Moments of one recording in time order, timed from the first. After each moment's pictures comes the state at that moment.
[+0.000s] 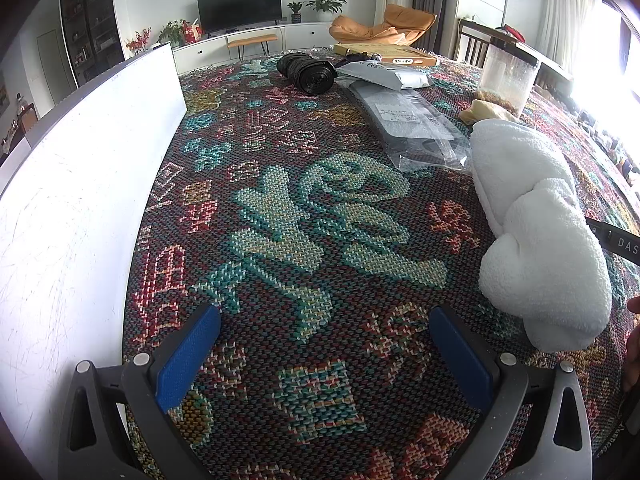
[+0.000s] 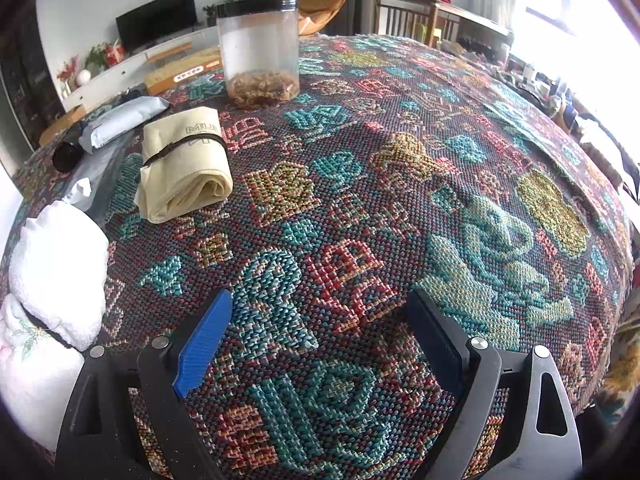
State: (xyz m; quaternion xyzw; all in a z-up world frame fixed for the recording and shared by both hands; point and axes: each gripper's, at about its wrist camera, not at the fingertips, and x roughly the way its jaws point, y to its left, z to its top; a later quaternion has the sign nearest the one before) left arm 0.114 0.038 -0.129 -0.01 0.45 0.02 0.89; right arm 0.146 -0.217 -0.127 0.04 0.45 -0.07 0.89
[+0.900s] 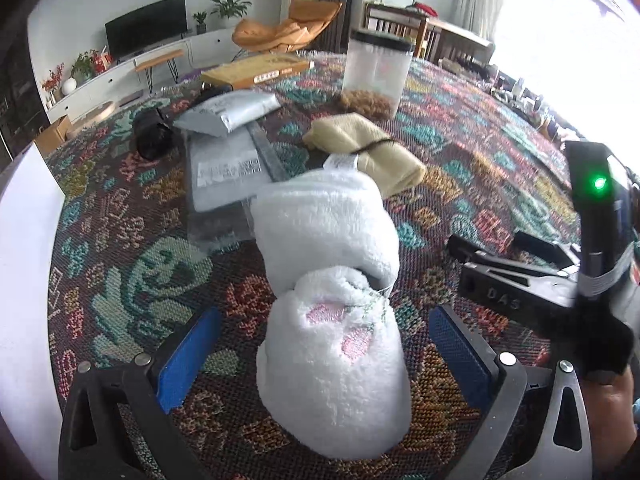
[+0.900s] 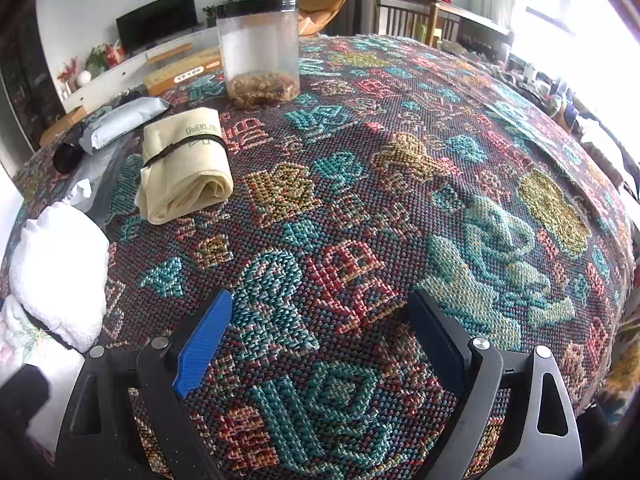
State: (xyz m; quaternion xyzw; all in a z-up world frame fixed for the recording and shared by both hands) left arm 0.161 -0.068 -0.094 0.03 0.47 -0.13 0.87; right arm 0.146 -0.217 -0.127 0.04 0.45 -0.07 0.89
